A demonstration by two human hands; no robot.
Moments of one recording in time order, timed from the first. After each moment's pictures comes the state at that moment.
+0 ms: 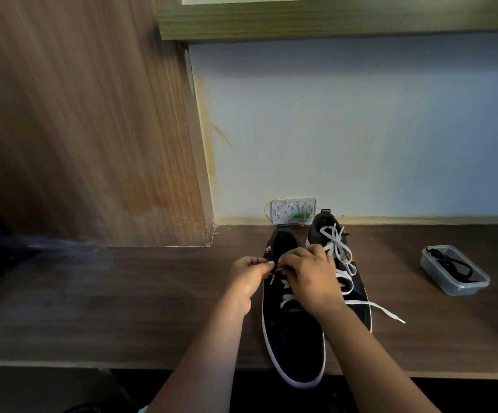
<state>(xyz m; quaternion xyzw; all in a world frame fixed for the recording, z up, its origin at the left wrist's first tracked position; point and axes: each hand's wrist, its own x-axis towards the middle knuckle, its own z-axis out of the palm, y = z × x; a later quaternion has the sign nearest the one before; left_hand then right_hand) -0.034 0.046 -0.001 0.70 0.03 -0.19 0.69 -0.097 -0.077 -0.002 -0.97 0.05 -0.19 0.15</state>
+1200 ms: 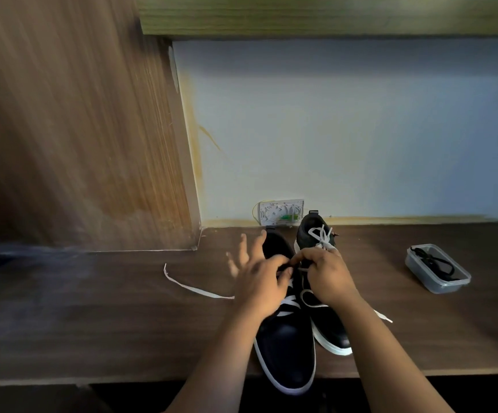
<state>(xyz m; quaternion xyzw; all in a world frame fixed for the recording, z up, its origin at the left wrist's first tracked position) -0.056 0.024 0.000 0.93 -0.26 0.07 0.25 -0.108 -0.116 0.010 -0.92 0.13 -0.17 0.32</state>
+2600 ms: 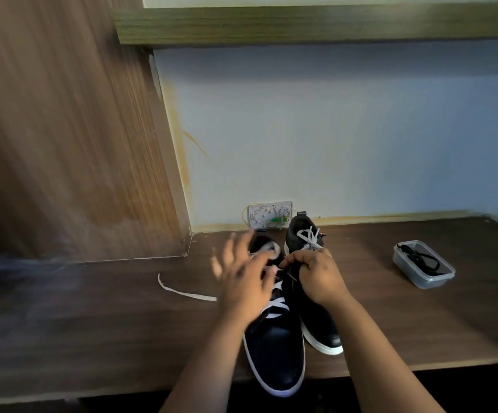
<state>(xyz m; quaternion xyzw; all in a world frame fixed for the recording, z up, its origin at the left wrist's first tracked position) -0.047 0.032 -0.013 0.89 -0.29 0.25 0.25 -0.102 -0.130 -0.003 -0.90 0.13 -0.17 0.37</state>
